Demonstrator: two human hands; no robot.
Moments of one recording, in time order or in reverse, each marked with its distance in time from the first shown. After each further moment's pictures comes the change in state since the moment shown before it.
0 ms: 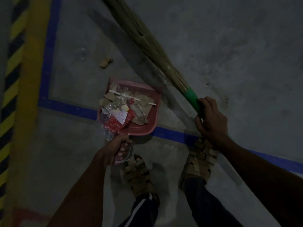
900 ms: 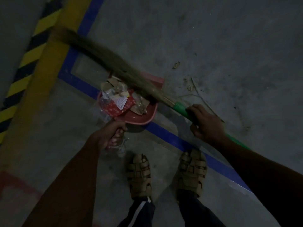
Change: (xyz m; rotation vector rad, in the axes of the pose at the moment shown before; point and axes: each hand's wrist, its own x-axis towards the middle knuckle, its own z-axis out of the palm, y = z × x) left_hand -0.001 0.026 -0.082 -0.063 0.110 0.099; right_hand 0.078 -0.056 0.035 -0.088 -0.348 -0.442
